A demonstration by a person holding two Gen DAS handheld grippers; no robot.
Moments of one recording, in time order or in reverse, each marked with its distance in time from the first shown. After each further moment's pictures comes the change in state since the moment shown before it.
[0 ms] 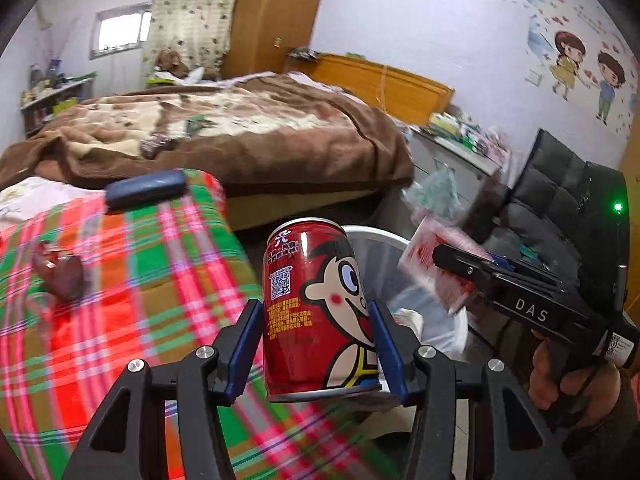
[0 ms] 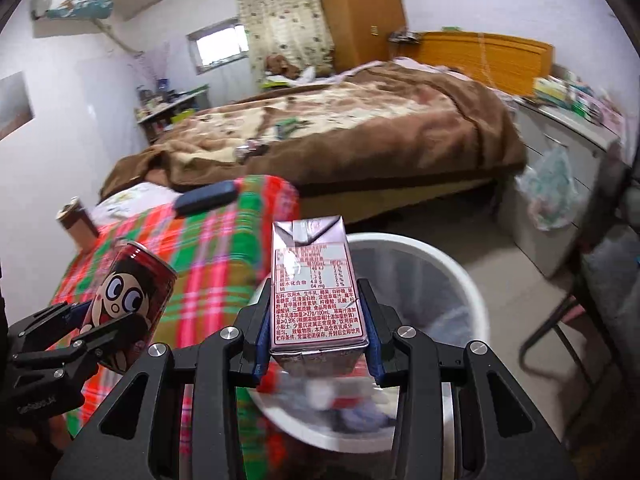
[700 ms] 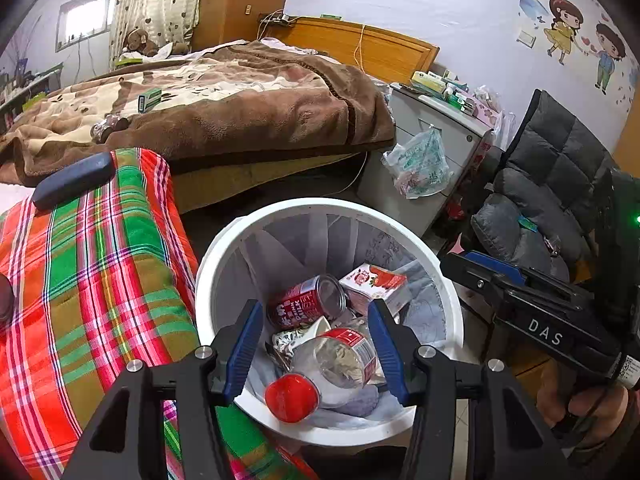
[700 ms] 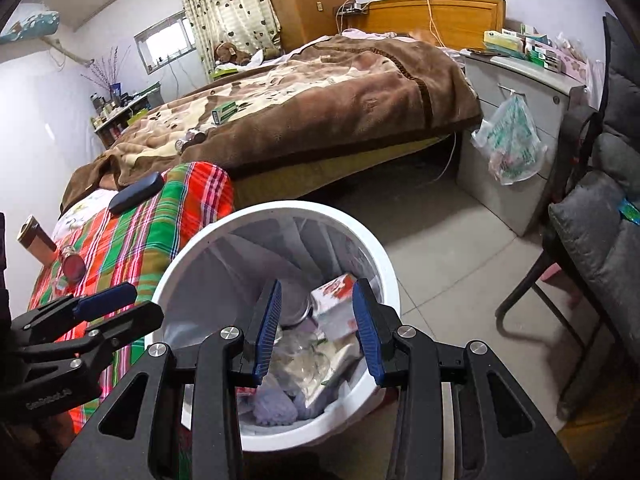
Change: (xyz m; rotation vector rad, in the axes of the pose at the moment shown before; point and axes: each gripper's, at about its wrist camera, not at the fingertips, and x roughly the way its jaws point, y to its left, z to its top) left arm 0.084 -0.044 0.010 0.040 0.118 -0.037; right arm 0.013 -0.064 -0.014 0.094 0.062 -0.061
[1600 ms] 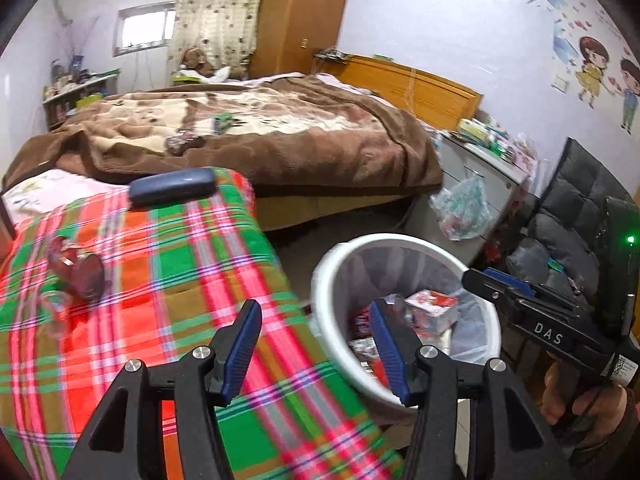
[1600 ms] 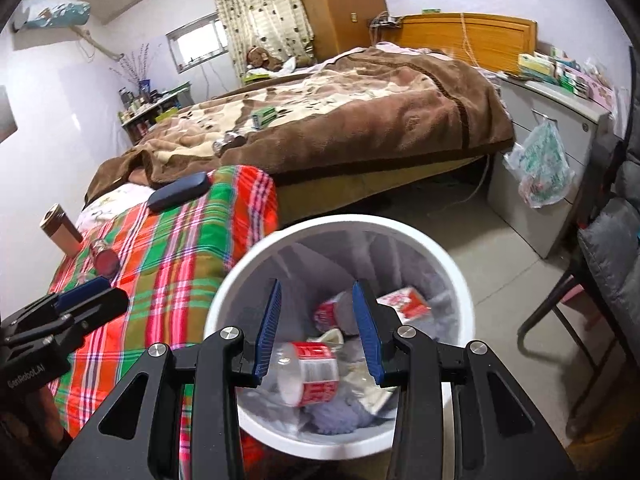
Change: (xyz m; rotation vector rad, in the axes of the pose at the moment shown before) left arm -0.086 0.070 -0.018 -0.102 -0.142 0.155; right arm -0.005 0.054 0.004 -0.083 -0.036 0.076
